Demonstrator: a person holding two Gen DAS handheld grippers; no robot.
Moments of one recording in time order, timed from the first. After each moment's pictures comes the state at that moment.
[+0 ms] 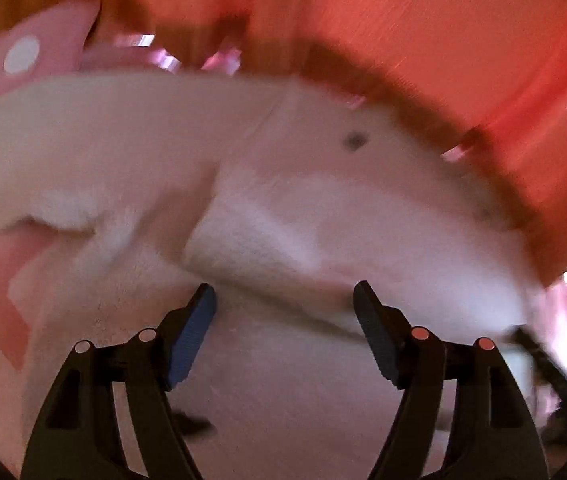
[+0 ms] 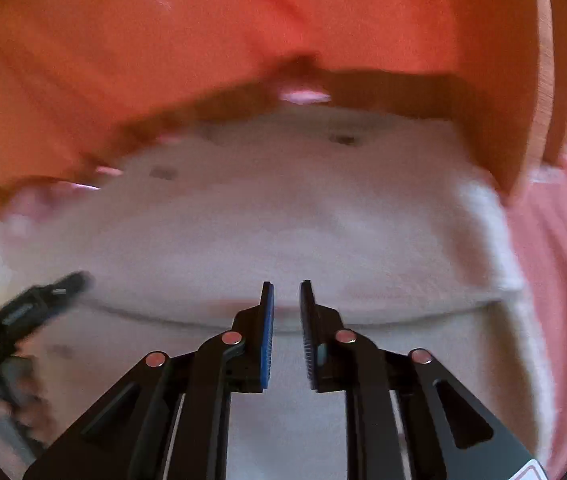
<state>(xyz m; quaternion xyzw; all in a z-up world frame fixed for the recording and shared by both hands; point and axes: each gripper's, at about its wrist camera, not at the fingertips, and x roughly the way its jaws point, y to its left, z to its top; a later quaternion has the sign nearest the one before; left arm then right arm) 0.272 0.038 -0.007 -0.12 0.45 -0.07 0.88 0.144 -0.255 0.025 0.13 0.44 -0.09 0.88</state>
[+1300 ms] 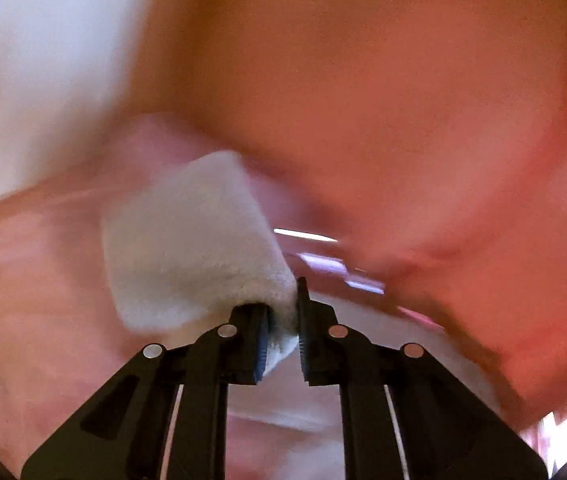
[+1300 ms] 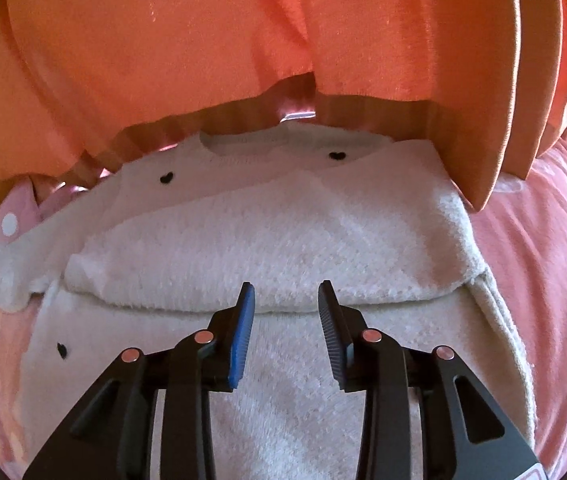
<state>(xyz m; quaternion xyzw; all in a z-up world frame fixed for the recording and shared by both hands) 0.261 0.213 0.119 -0.24 0.28 0.01 0.93 0.126 -0.193 0.071 0.12 0.40 -0.06 0.90</state>
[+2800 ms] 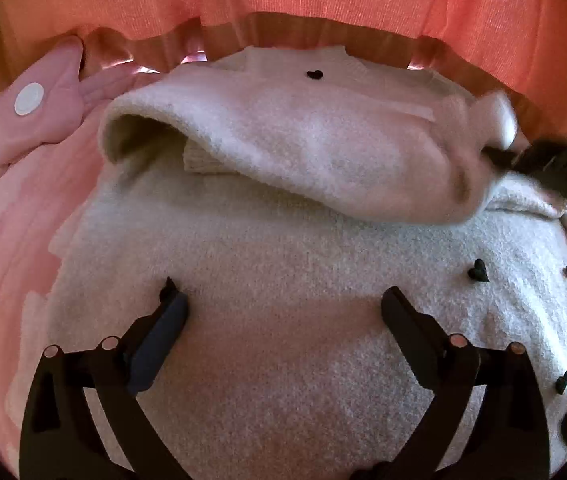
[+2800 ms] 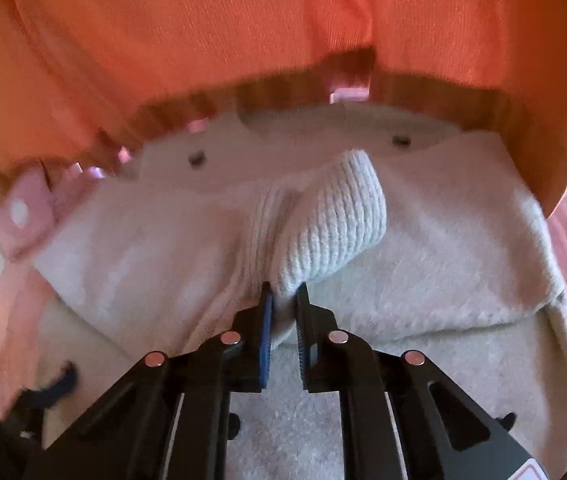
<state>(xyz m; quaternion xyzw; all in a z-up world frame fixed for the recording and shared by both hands) 0.176 0.008 -0.023 0.02 0.45 -0.08 0.89 0.153 -0.161 0.076 0.16 0.39 0.01 0.91</state>
